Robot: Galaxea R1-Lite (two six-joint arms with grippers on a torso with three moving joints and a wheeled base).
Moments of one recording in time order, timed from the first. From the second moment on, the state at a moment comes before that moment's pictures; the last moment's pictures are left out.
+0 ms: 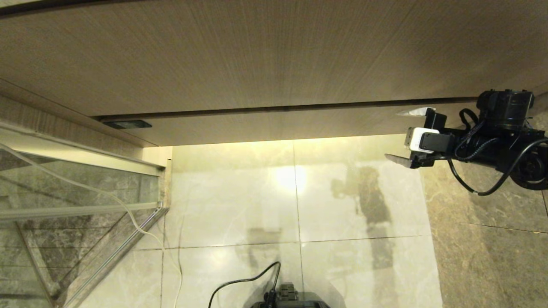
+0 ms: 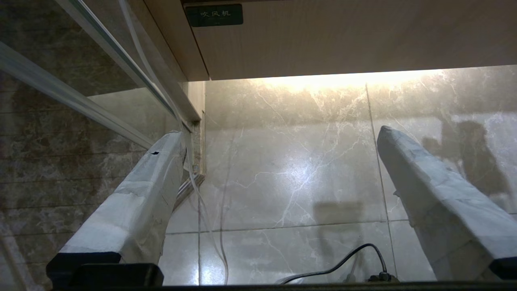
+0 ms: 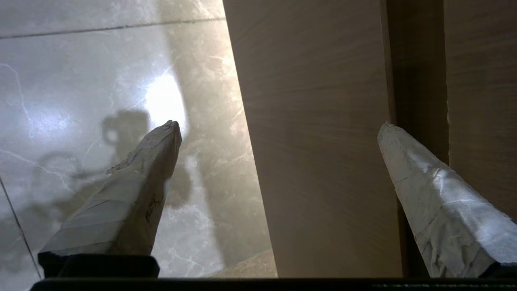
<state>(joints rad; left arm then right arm) 0.00 0.00 0.00 -0.23 0.00 -0.01 0.02 1.83 -1.10 -0.55 0.50 -1.40</state>
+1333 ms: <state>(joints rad) 0.00 0.00 0.00 -0.23 0.00 -0.01 0.05 1.88 -1.19 -0.56 0.42 -1.31</state>
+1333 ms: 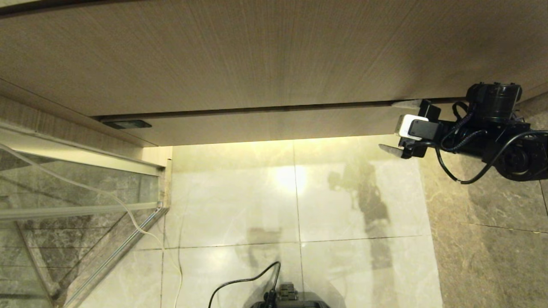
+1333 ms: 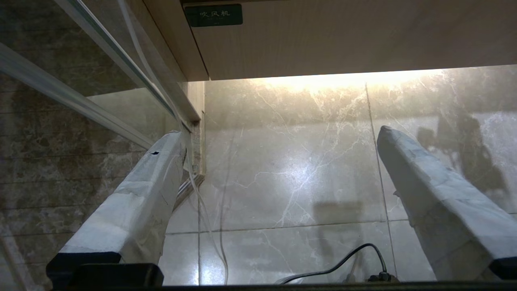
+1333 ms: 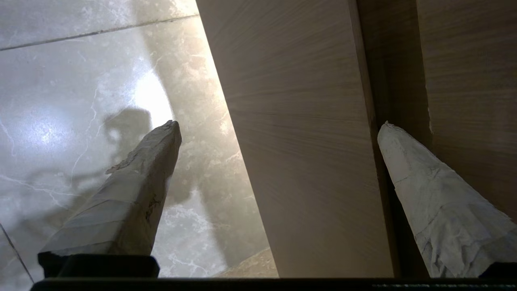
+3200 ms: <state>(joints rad) 0.00 0.00 0.00 -0.23 0.00 -0.01 0.05 1.93 -1.26 -0.56 0.39 -1.26</state>
